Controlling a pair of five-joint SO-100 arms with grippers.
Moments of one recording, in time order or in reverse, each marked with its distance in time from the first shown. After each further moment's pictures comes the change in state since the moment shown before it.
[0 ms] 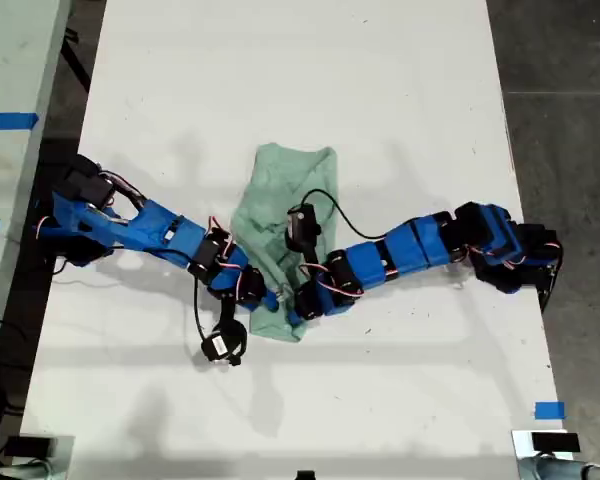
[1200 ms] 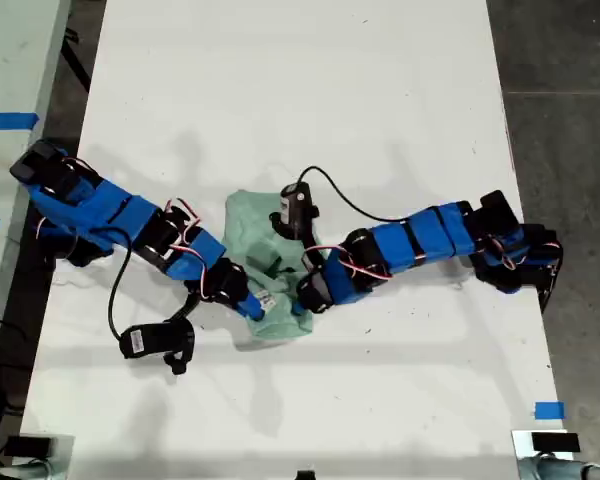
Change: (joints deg) arm 0 7.4 18.7 -5.6 4.4 9.7; arm 1 -0.6 14.9 -2.2 3.2 -14.3
